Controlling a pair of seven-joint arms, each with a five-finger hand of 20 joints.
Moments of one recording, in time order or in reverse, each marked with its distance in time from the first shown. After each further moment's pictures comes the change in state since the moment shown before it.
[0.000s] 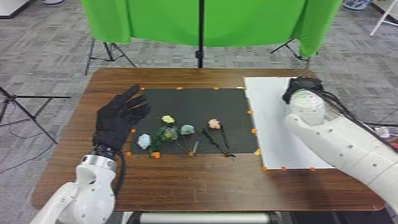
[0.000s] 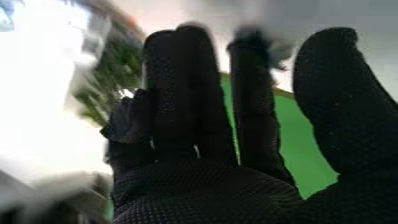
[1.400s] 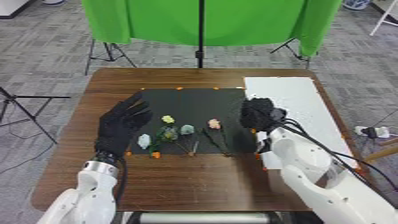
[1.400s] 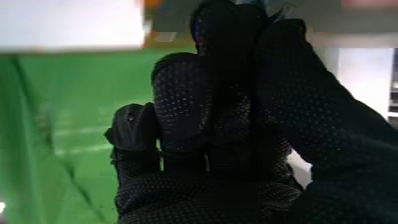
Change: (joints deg) left arm 2.5 -1.4 -0.6 -0.8 0.6 -0.4 -1.2; right arm -34.2 0.8 21.3 -35.3 -4.5 9.2 -20.8
